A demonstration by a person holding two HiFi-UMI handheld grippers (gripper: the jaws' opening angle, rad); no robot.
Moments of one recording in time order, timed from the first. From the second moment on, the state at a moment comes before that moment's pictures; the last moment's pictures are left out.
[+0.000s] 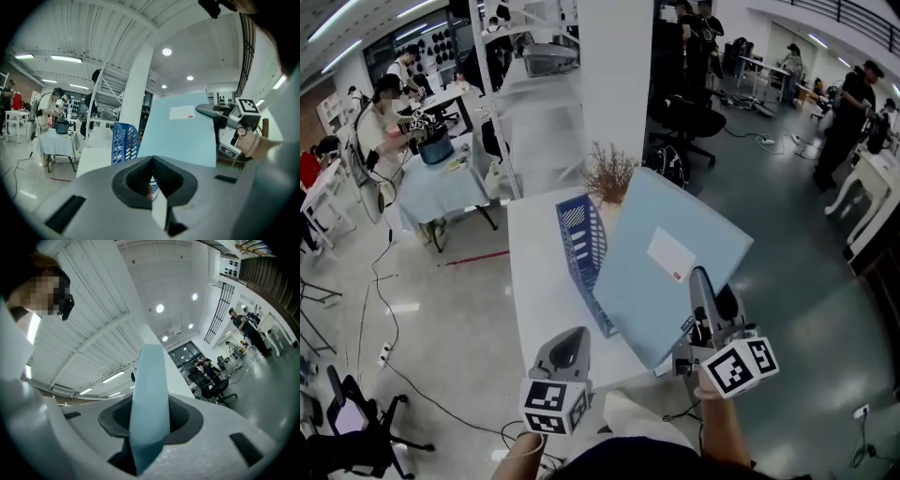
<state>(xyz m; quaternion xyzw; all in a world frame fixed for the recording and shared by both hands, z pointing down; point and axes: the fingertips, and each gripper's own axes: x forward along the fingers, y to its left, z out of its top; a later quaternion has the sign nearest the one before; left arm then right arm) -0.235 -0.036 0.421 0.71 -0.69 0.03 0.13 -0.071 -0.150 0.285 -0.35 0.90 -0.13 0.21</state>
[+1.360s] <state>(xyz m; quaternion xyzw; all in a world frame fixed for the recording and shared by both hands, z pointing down) -0.282 -0.082 0.432 0.67 -0.73 0.03 0.14 -0.175 -0.184 0.288 -0.30 0.94 -0.03 0.18</state>
